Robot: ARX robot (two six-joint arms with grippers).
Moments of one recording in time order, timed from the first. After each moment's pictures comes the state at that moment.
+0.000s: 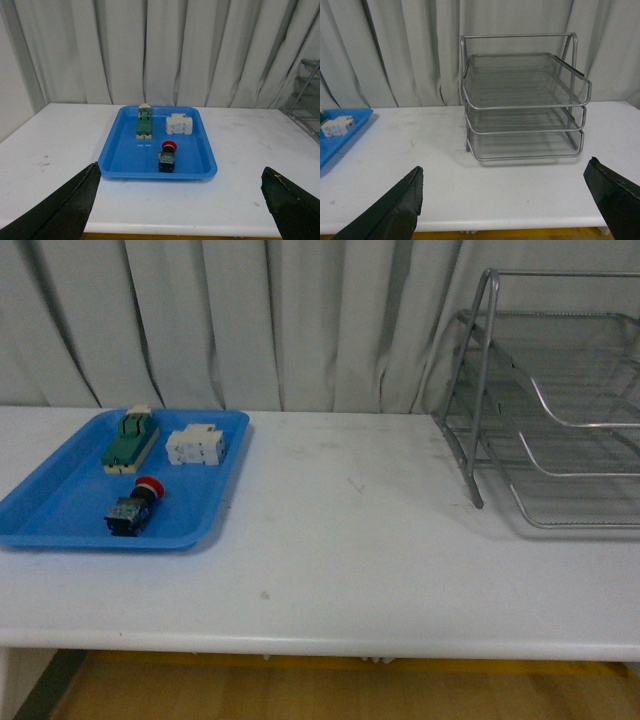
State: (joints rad) left arm 0.00 0.01 0.01 0.00 0.00 0.00; right arm 0.00 0.00 0.01 0.00 0.00 0.00
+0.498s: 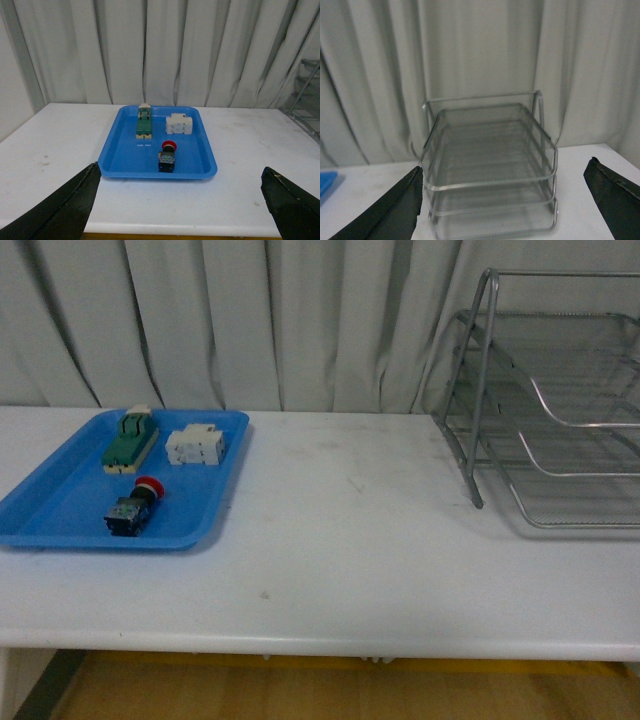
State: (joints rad) left arm 0.00 0.01 0.01 0.00 0.00 0.00; right arm -0.40 0.86 0.23 0.76 -0.36 0.06
